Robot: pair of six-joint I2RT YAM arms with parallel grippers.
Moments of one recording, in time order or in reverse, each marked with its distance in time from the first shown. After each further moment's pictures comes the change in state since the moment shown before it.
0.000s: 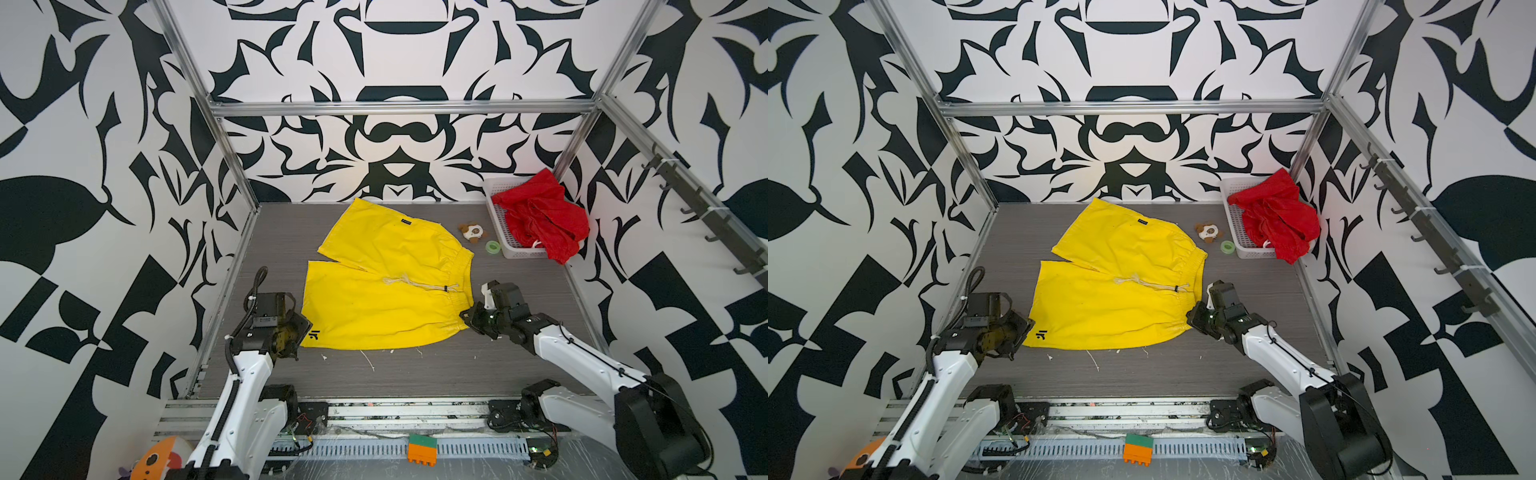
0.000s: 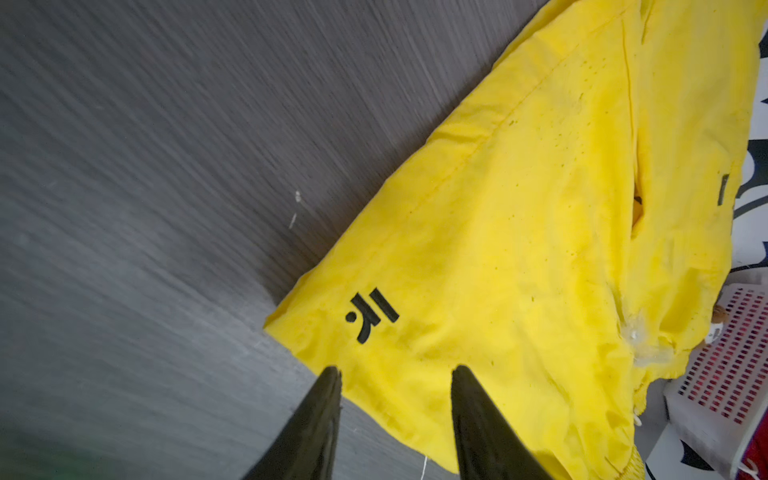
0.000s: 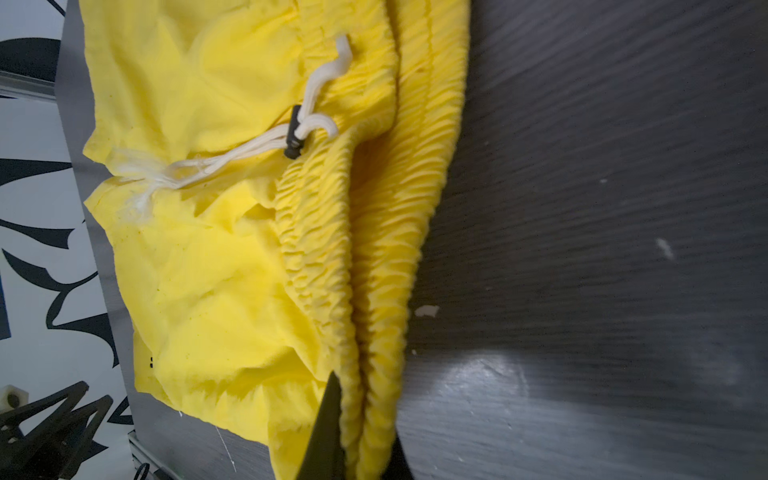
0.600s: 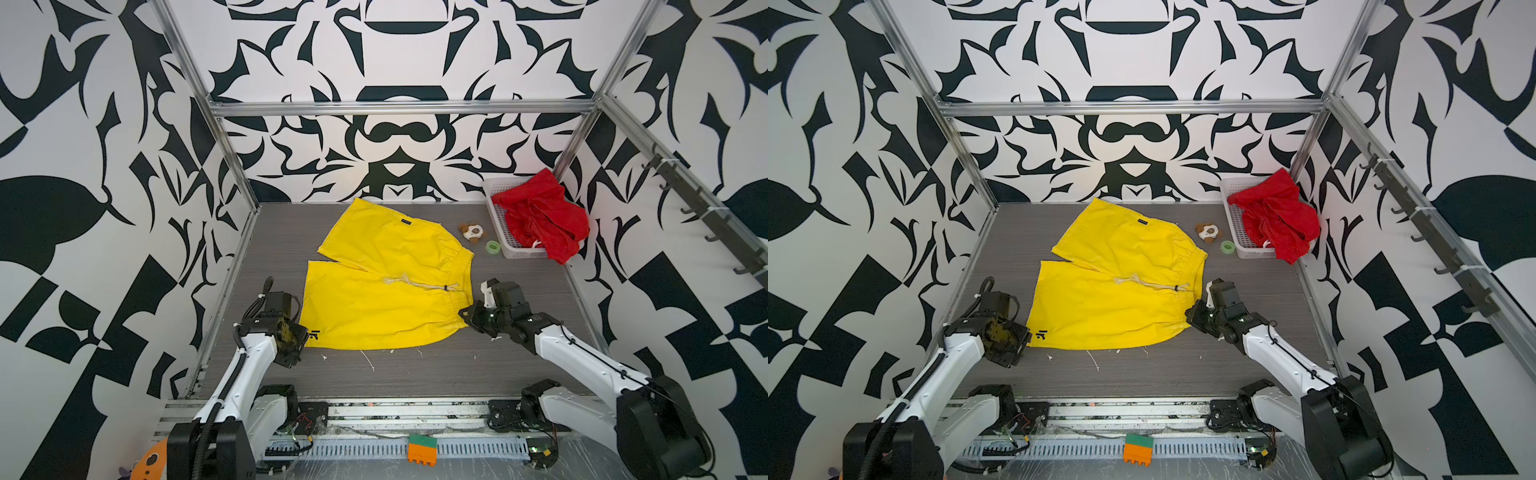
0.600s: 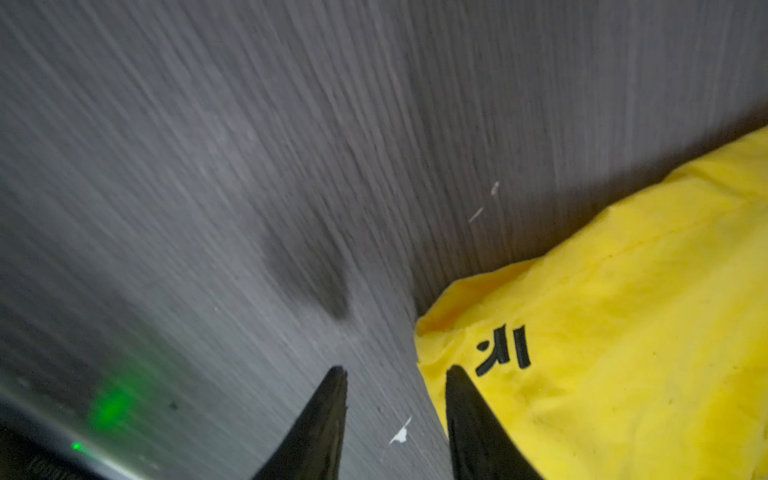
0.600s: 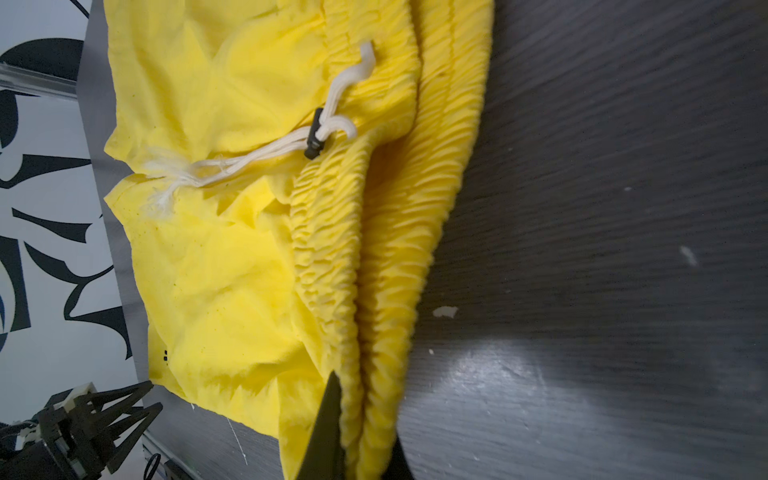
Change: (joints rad) left arm 0.000 0.211 0.000 -0.076 -0.104 -0.180; right arm 0.000 -0.012 0.005 0.000 -0.016 0.000
